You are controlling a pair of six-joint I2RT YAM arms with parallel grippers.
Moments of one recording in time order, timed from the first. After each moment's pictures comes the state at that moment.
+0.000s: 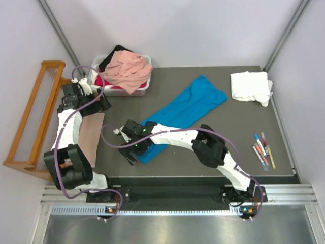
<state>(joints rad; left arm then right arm) 0.29 1.43 1.17 -0.52 0.40 -0.10 1.16 2.29 1.88 -0.70 -0.18 0.21</state>
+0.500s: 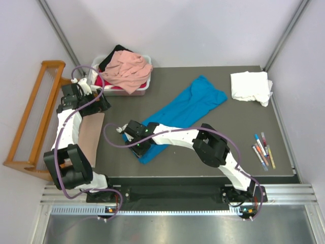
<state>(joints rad) 0.30 1.43 1.17 -0.52 0.41 -0.07 1.15 2.27 1.81 -0.63 -0.09 0.22</state>
